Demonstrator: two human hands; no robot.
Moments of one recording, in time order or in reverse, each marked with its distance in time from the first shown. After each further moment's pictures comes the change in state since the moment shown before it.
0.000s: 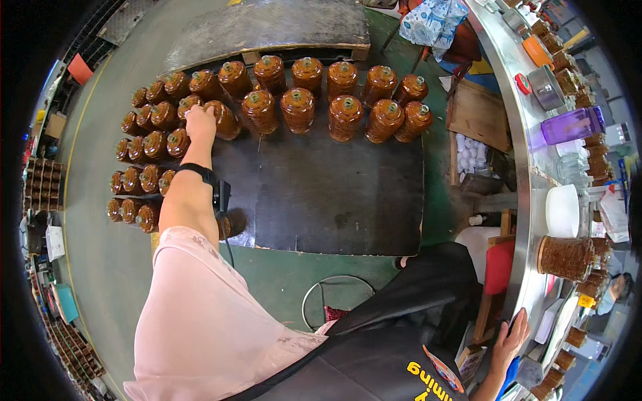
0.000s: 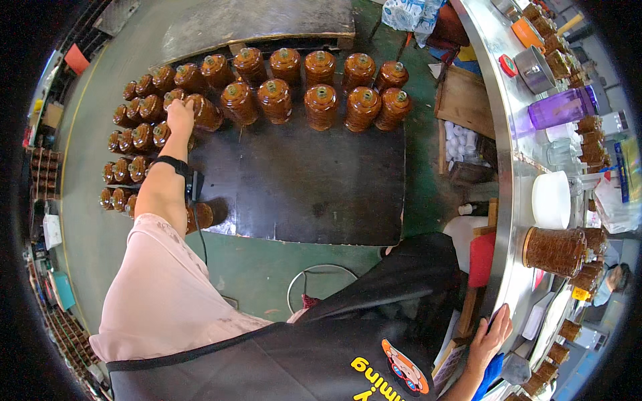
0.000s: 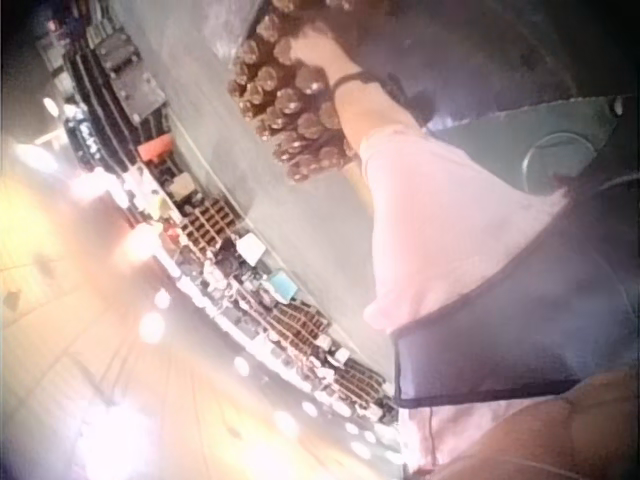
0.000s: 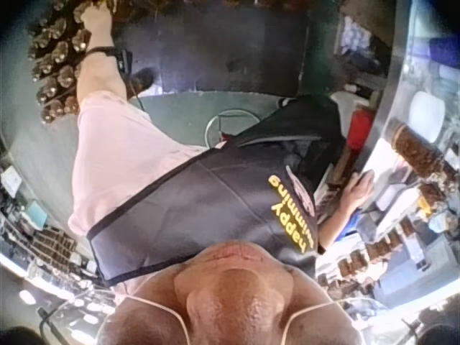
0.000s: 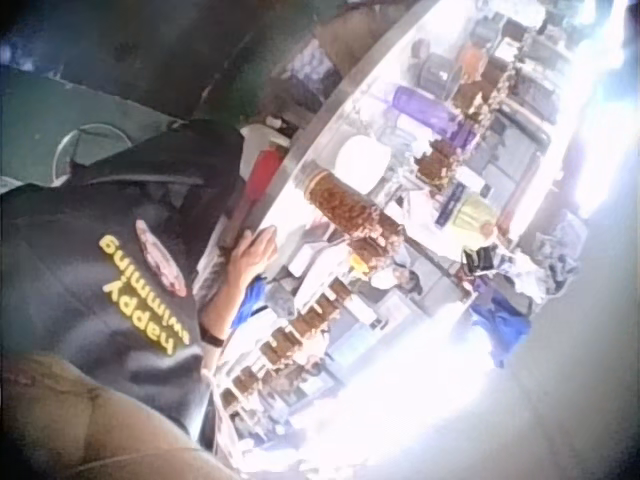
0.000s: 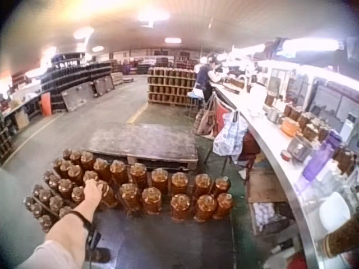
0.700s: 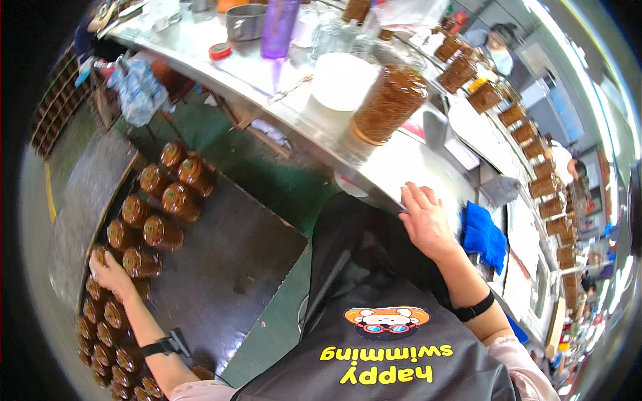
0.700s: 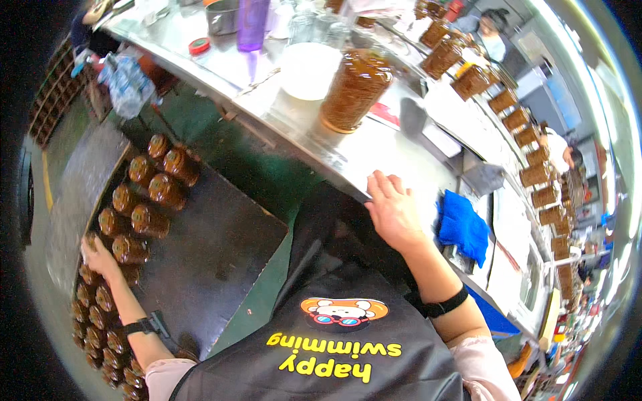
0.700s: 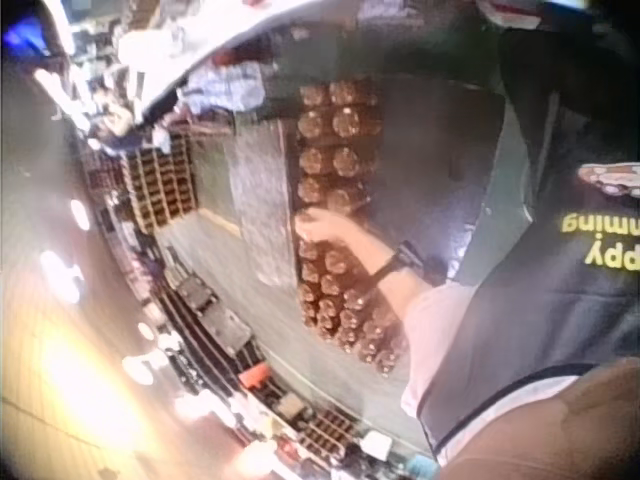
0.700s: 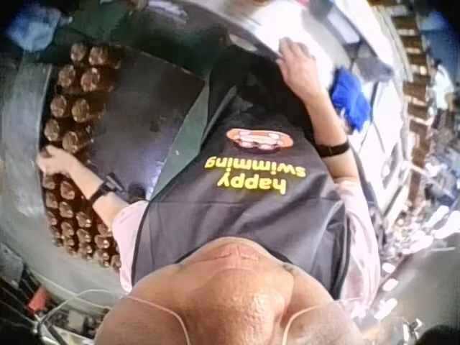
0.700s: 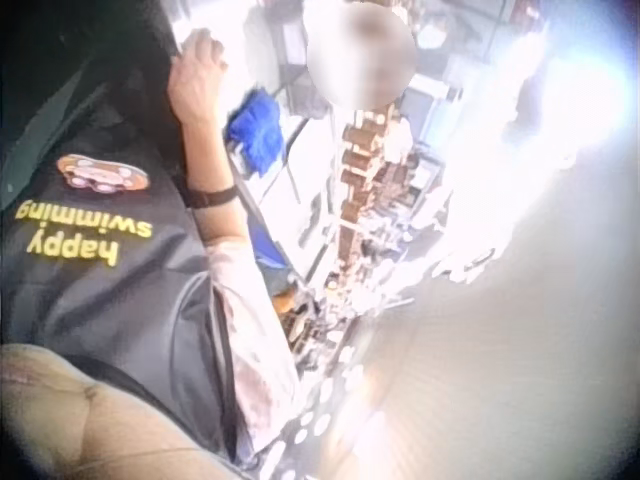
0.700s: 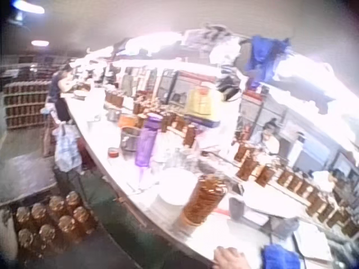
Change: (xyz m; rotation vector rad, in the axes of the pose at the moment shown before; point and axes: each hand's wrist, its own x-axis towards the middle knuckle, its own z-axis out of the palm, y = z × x) left_hand -0.035 0.189 0.024 -0.446 0.265 0.629; right_hand 0.015 -0.050 -0.024 0.059 0.021 0.266
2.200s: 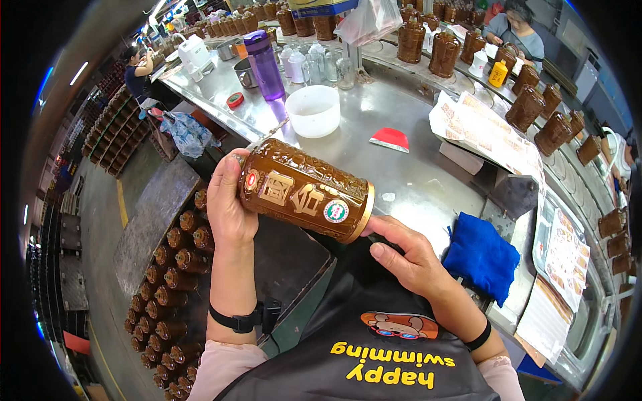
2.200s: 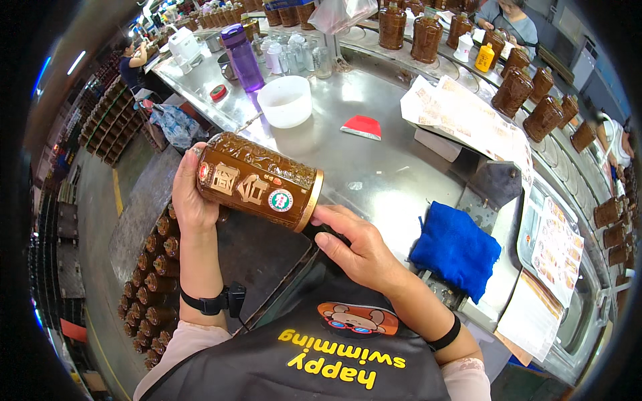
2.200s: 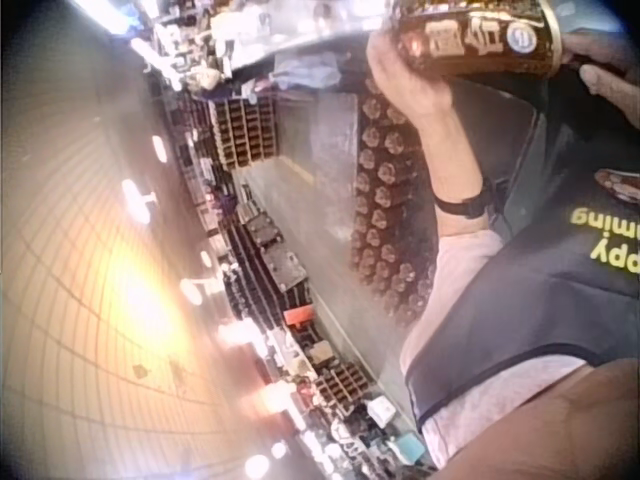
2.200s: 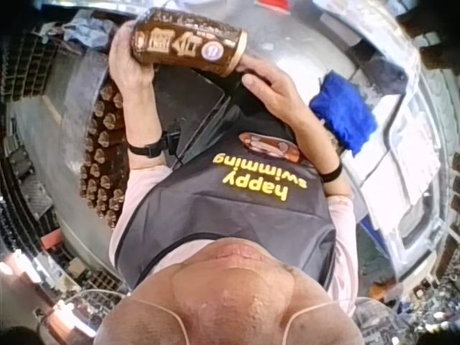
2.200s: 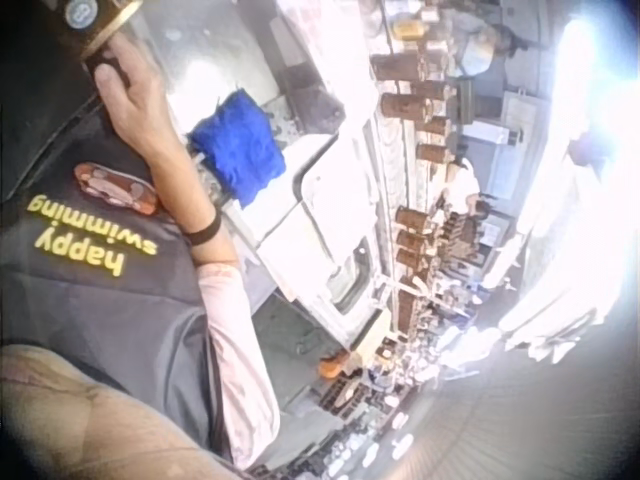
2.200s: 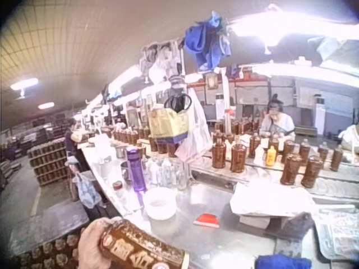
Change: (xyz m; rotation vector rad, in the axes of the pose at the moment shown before) left_hand -0.057 0.516 -0.169 -1.874 -0.831 -0.387; right_hand -0.043 0.043 -0.044 1.426 0.147 -0.291
